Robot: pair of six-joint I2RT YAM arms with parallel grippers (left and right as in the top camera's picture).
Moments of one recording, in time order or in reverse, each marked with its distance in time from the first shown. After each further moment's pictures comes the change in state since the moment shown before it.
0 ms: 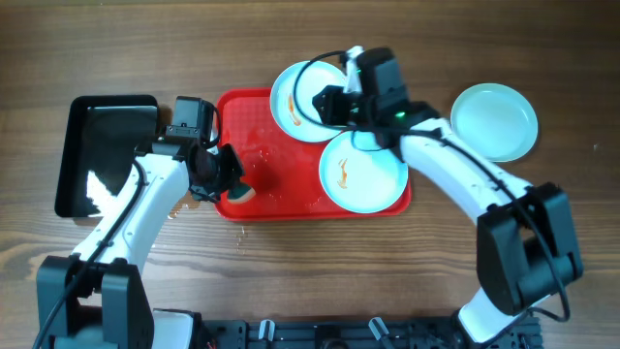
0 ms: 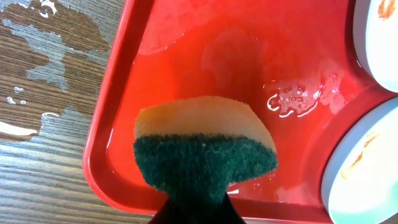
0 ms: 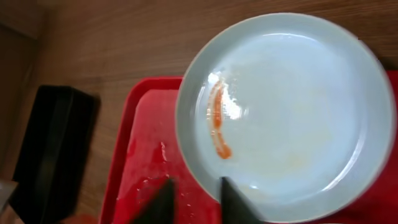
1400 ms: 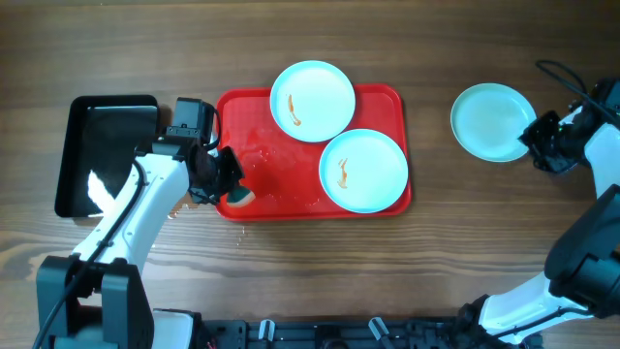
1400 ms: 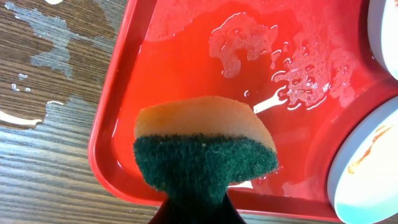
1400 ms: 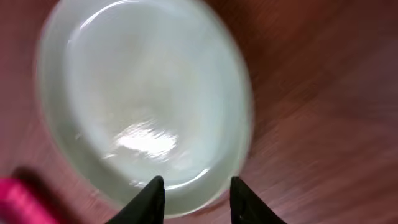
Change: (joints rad) left arm 0.000 0.000 0.000 -0.029 0.000 0.000; right arm -0.978 0.000 0.002 -0.532 -0.034 -0.151
